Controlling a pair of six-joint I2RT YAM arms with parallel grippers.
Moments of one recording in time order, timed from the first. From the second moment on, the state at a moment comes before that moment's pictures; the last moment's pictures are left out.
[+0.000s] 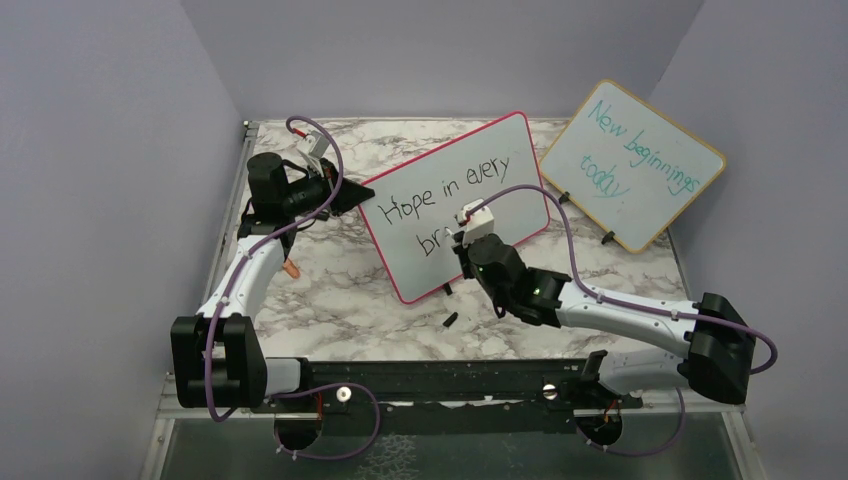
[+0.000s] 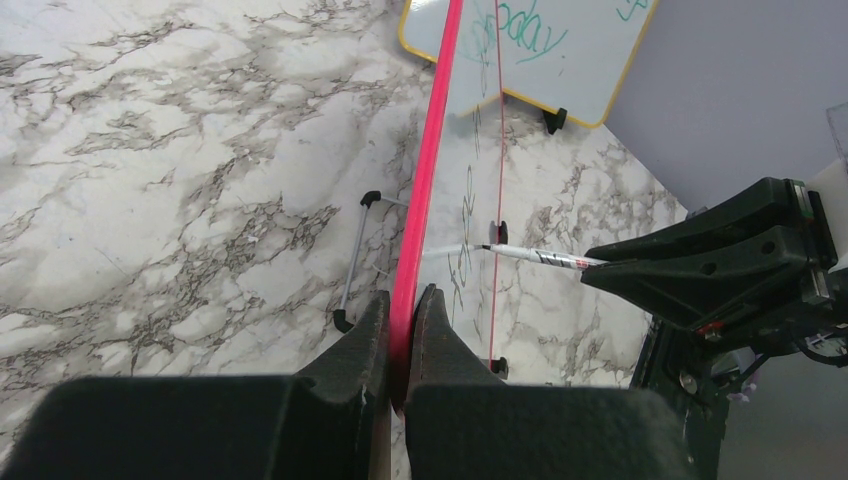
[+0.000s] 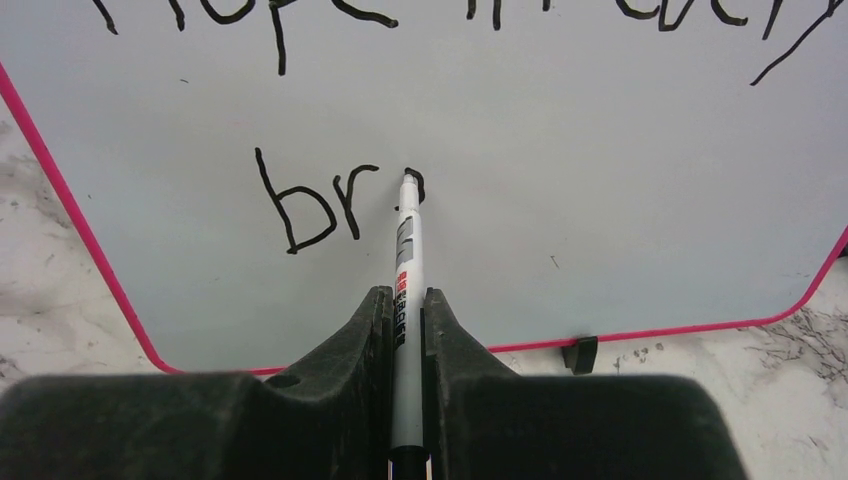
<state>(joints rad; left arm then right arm) -0.01 1.30 0.89 0.18 0.96 -0.26 1.05 1.26 0.79 0.05 0.60 0.16</state>
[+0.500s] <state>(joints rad) -0.01 1.30 0.89 0.18 0.96 -0.26 1.05 1.26 0.79 0.04 0.56 0.17</state>
